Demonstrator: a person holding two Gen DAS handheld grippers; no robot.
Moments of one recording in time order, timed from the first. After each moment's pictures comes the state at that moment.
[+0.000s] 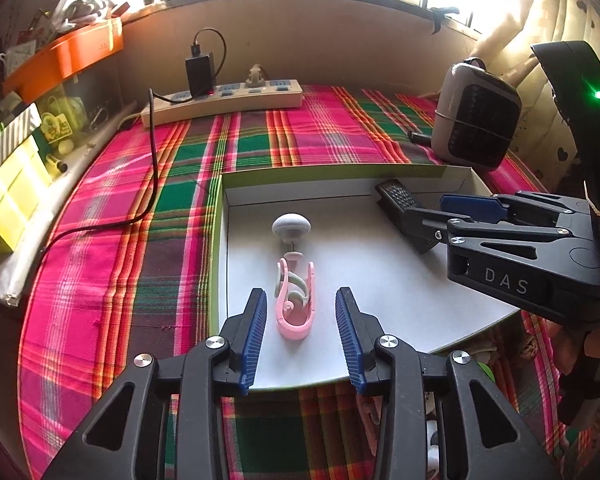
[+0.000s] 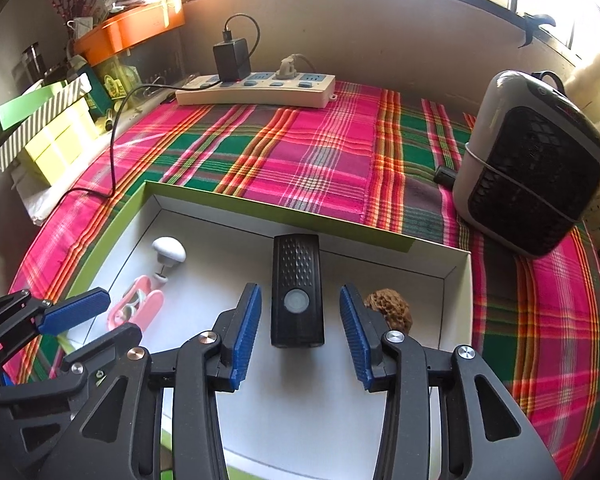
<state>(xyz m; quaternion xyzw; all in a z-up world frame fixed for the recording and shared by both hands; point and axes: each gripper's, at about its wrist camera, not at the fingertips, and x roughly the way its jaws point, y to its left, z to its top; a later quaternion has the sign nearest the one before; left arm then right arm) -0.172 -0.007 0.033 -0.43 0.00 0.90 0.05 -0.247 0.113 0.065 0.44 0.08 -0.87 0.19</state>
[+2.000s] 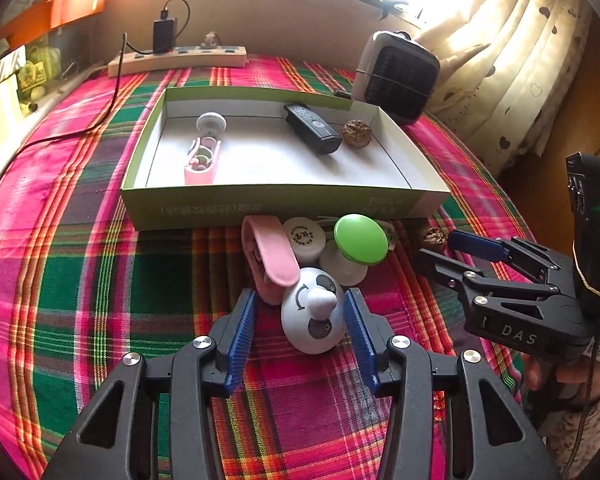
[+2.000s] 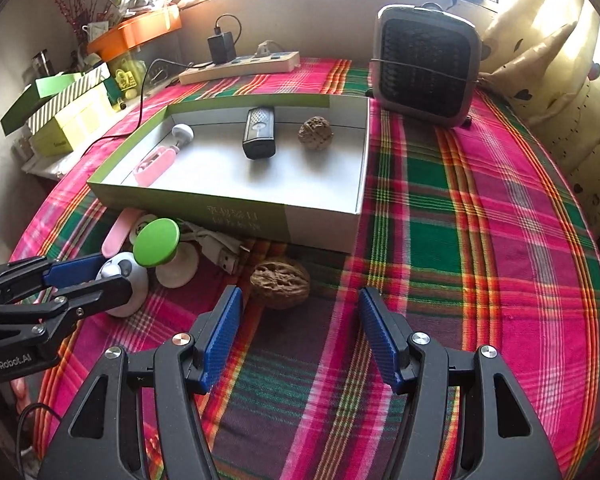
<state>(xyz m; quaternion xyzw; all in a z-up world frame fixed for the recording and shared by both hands) -0.088 0.017 0.009 -0.45 -0.07 0.88 0.14 -0.128 0.193 0.042 0.44 0.05 -0.88 0.18</state>
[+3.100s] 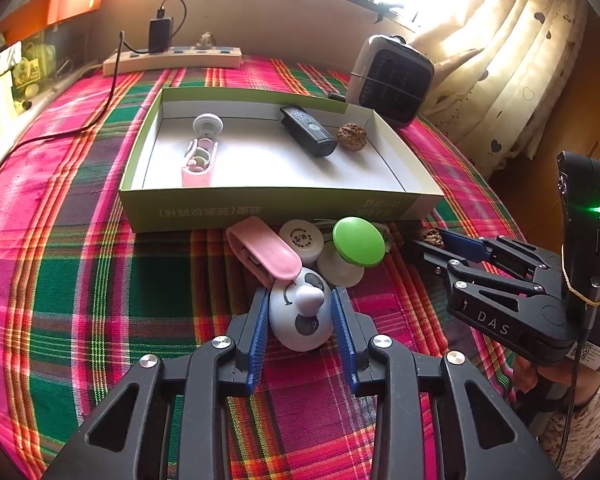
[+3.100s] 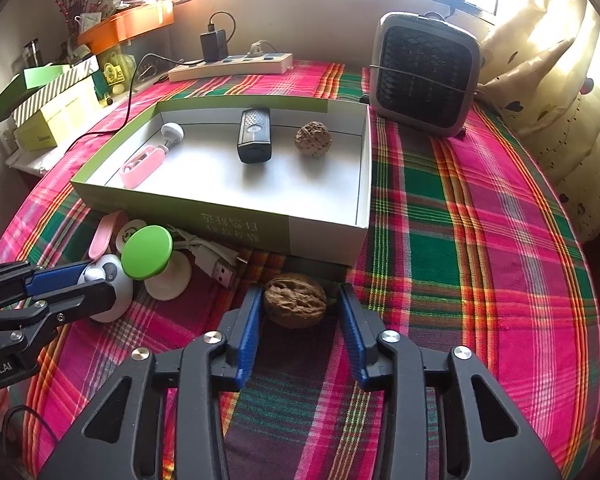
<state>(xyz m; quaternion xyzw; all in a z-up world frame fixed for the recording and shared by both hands) -0.088 0.014 0.009 -0.44 -0.08 0.88 0.15 -0.131 0.180 0.041 0.43 0.08 -0.89 0.15</state>
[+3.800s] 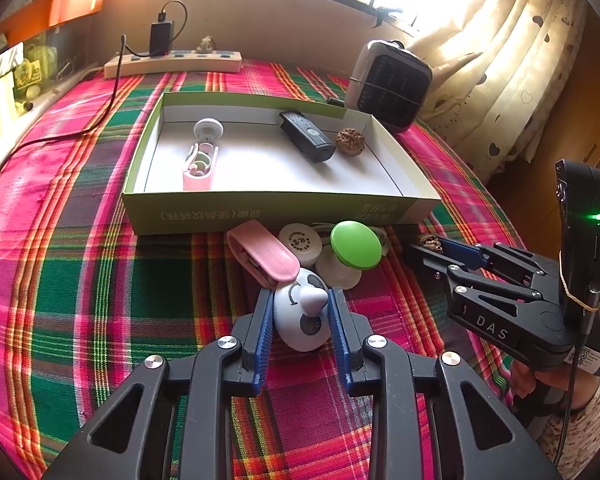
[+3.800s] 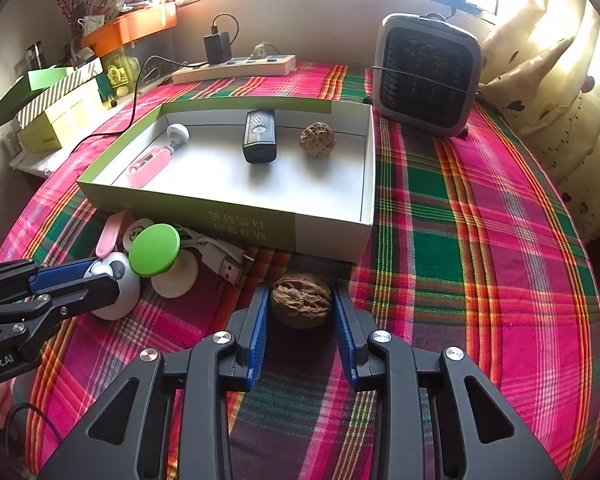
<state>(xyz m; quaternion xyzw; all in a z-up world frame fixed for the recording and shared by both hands) -0.086 0.012 0.012 -0.44 -0.08 0.88 0.16 -0.128 0.181 0.042 0.43 0.07 -0.89 0.15</state>
